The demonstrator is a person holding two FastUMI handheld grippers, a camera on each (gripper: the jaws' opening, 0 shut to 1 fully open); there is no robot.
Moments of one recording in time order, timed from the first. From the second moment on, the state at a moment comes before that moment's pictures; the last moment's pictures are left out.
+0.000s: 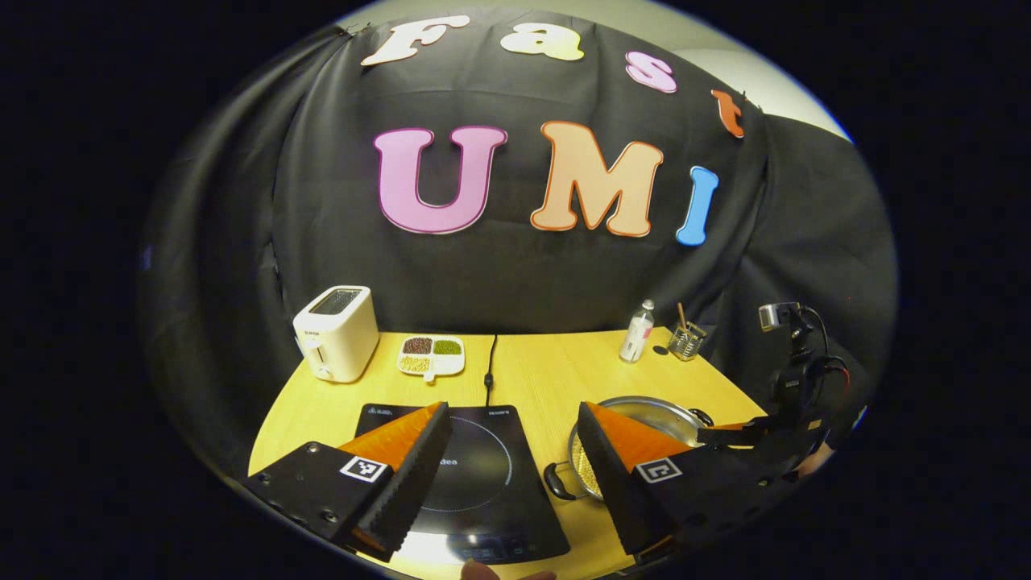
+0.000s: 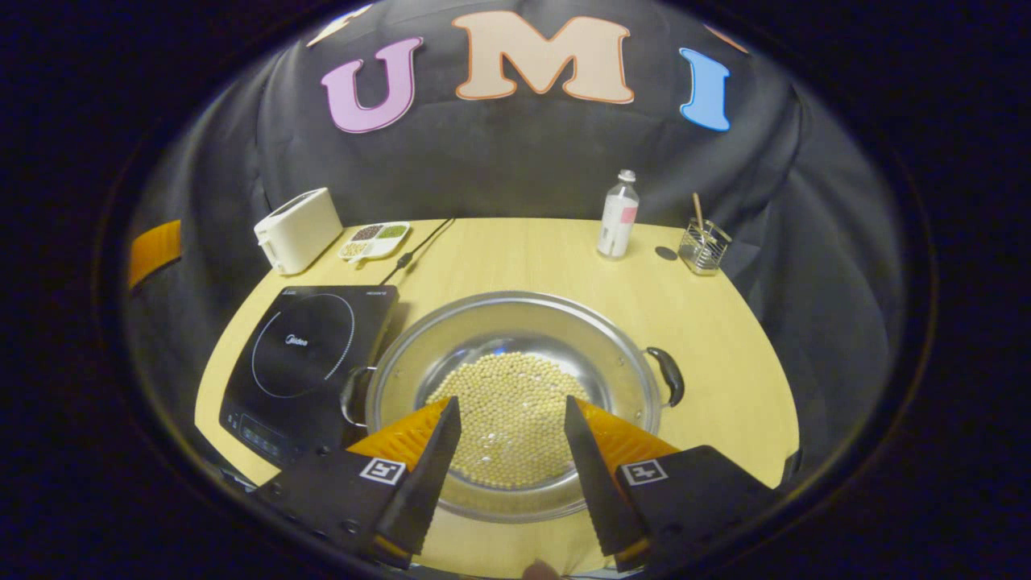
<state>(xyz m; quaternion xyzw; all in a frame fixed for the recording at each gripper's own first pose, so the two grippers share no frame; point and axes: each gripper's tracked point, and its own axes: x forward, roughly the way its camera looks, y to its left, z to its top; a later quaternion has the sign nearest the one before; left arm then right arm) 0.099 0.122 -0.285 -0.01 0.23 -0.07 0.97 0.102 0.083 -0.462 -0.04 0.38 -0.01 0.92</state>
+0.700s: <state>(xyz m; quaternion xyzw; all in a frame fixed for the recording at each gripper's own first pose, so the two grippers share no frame) 0.097 0.057 -0.382 0.00 0.34 -0.03 0.94 0.150 -0.026 -0.485 -0.02 0.38 0.01 0.92</state>
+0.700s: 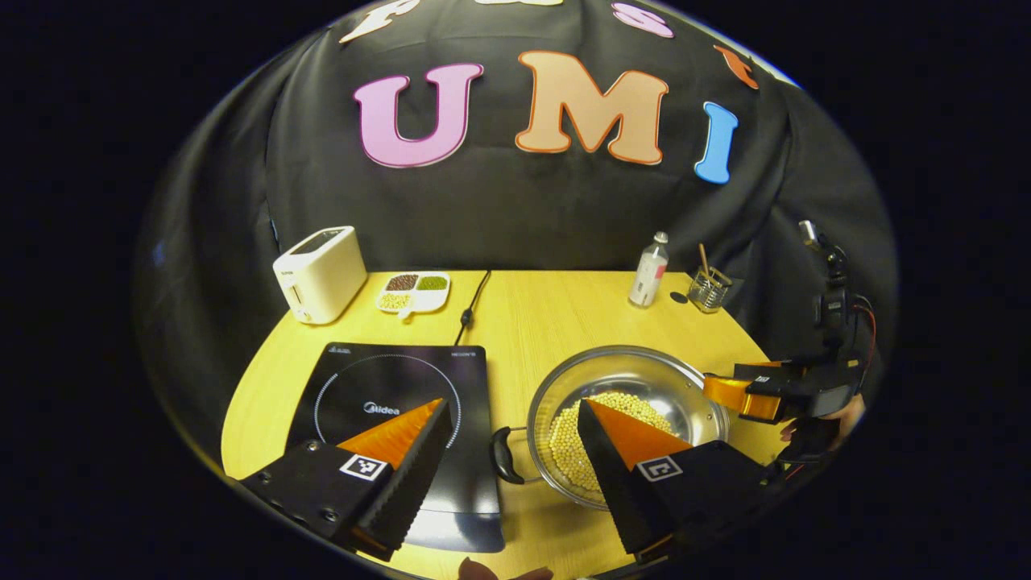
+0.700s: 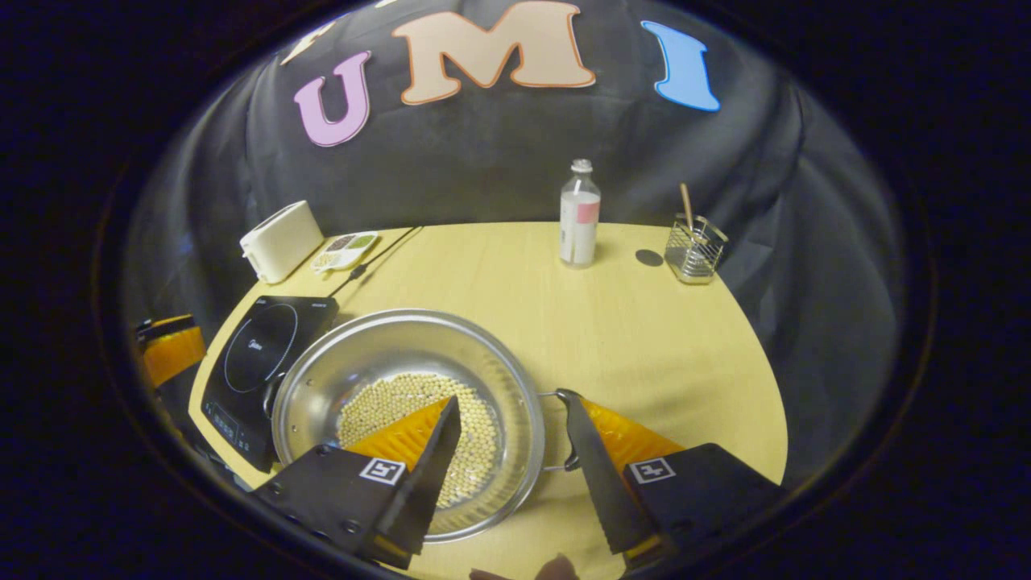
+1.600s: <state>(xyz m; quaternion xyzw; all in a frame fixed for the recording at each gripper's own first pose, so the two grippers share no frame) 0.097 0.048 -0.494 -0.04 0.45 0.00 0.89 0.148 -0.061 -0.549 -0.01 0.46 0.01 0.89</state>
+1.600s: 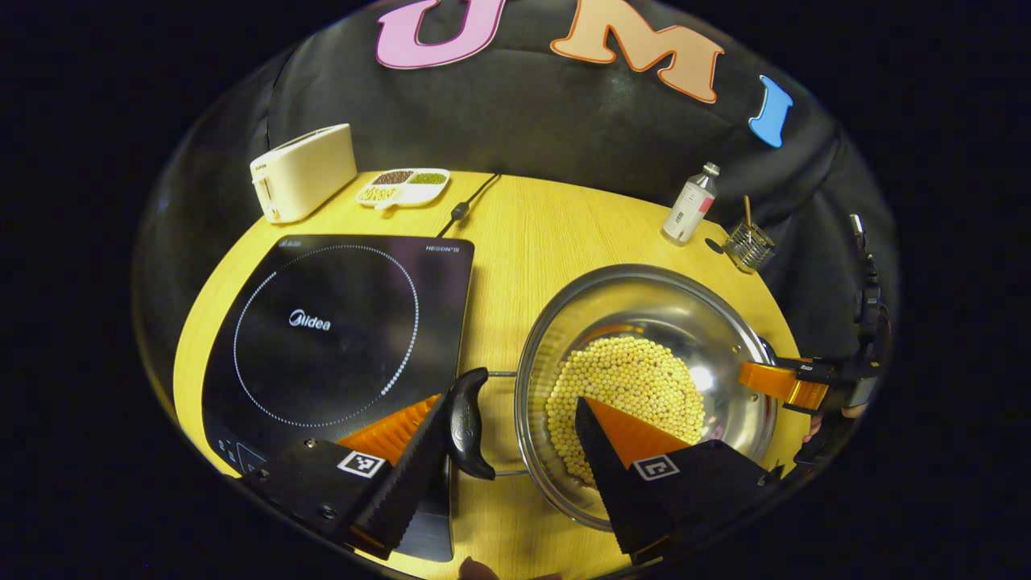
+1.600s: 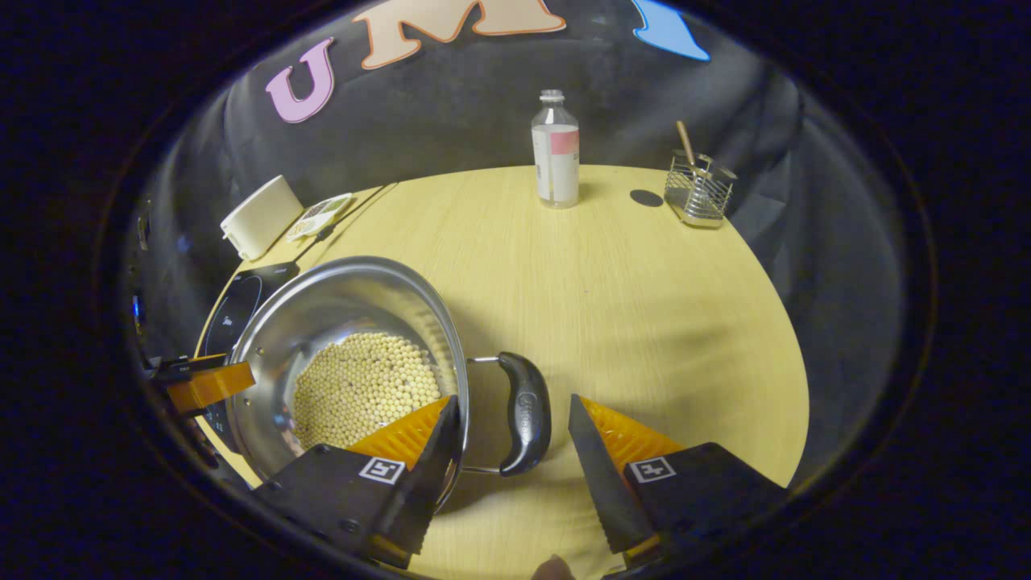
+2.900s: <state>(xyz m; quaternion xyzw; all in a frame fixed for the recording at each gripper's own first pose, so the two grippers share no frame) 0.124 0.036 -0.532 0.01 0.49 -0.02 0.87 0.147 -0.081 -0.555 0.00 0.46 -0.03 0.89</state>
